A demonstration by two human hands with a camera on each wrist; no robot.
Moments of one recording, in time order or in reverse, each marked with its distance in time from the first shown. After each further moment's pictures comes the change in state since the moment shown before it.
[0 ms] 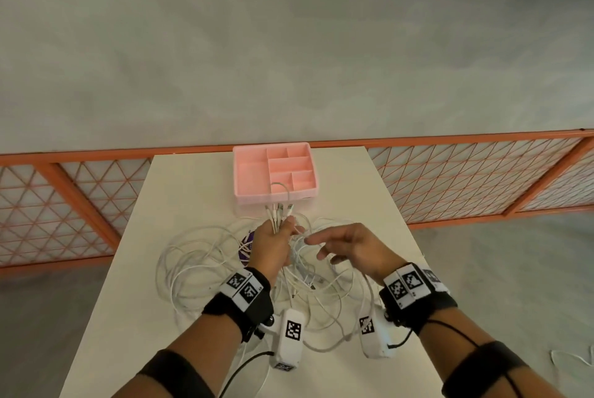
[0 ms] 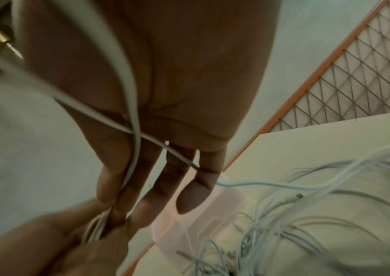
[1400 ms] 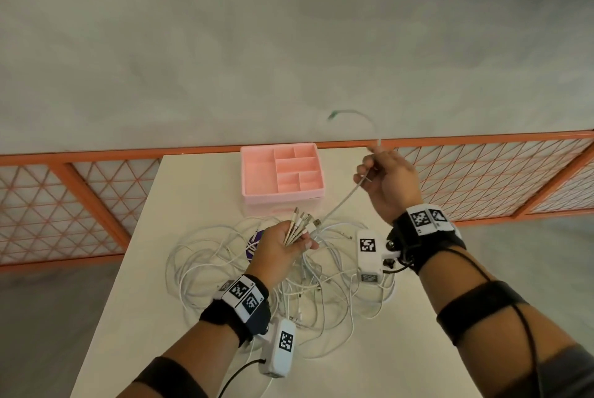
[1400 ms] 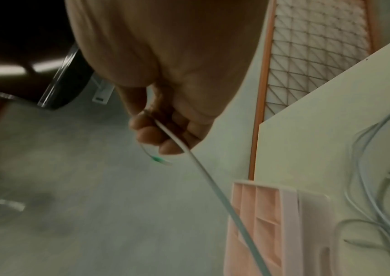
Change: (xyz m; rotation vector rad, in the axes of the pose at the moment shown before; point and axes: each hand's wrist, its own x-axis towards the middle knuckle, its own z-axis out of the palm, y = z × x) left_hand -0.004 -0.008 -0.019 0.211 -0.261 0.291; right_hand 0.043 -0.073 -0.044 0.837 0.521 -0.266
